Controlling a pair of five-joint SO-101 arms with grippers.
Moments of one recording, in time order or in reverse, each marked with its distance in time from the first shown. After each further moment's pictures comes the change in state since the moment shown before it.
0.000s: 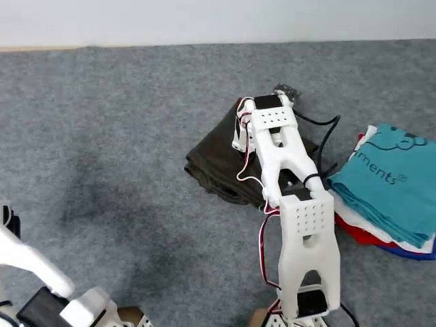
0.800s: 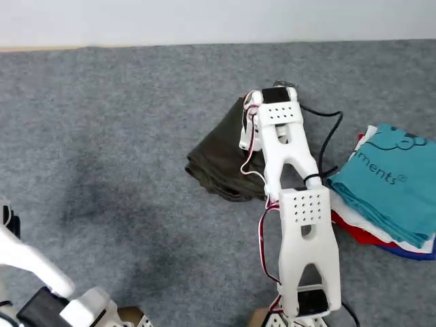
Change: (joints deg) left arm 0.0 0.0 0.0 0.0 0.0; right arm 2.5 10.2 -22.8 16.4 12.7
